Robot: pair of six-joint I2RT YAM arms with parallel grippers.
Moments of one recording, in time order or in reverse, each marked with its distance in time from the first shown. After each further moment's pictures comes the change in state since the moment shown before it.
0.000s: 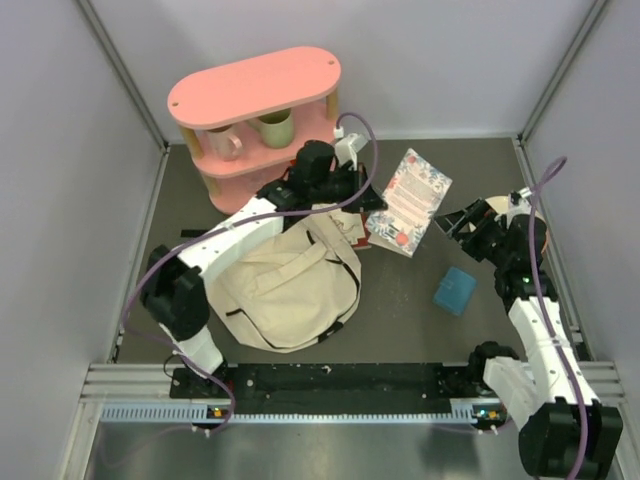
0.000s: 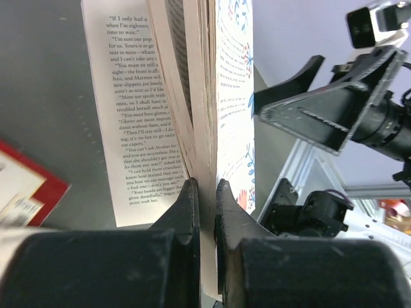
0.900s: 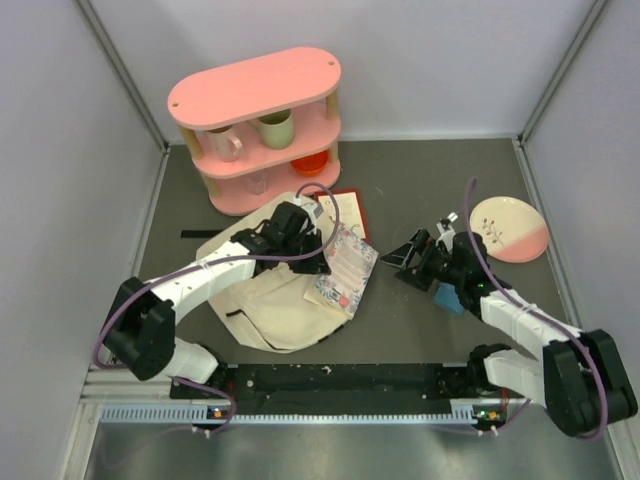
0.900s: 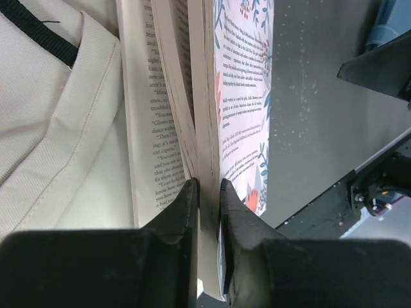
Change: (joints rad) left arm 0.031 -0.354 -0.550 -0.267 -0.261 0.035; right arm 0.338 0.171 -0.216 0.303 -0.177 0.235
